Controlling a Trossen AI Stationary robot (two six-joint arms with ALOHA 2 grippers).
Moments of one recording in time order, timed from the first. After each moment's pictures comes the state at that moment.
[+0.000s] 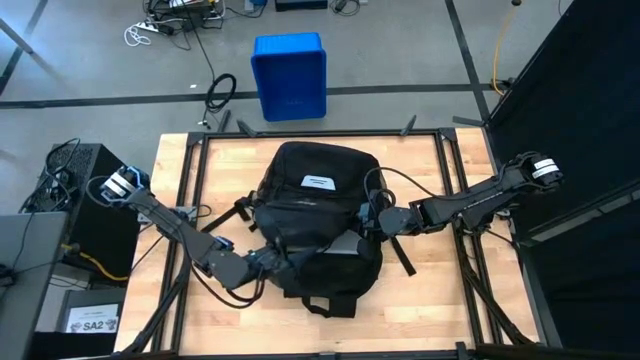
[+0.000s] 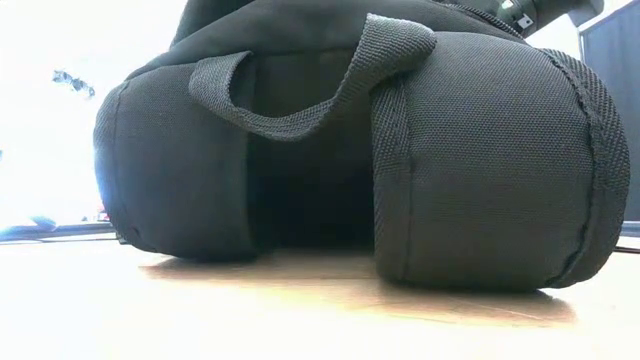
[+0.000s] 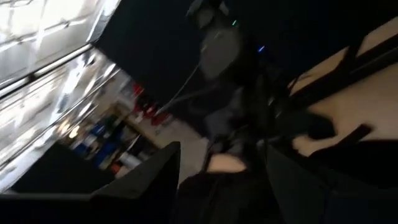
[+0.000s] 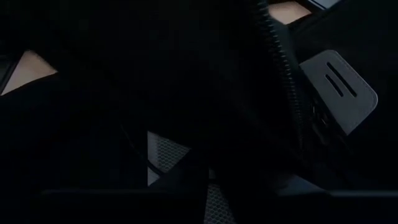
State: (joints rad) left arm -0.62 1.48 1.09 0.39 -1.05 0.73; right arm 0.25 1.36 0.75 0.08 0.42 0.32
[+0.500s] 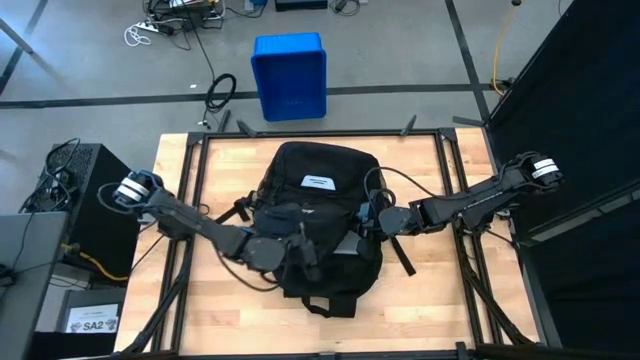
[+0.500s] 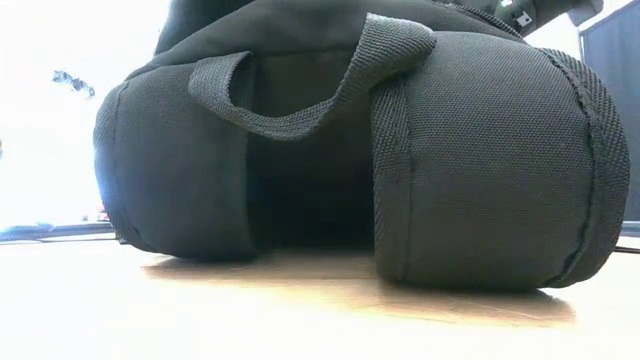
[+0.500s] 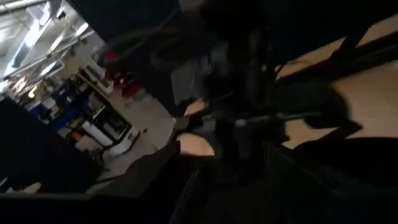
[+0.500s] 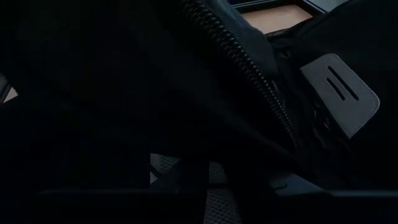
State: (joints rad) left arm -0.42 1.61 1.09 0.36 -0.85 0.43; right arm 0.25 1.36 0.75 0.10 0.43 0.32
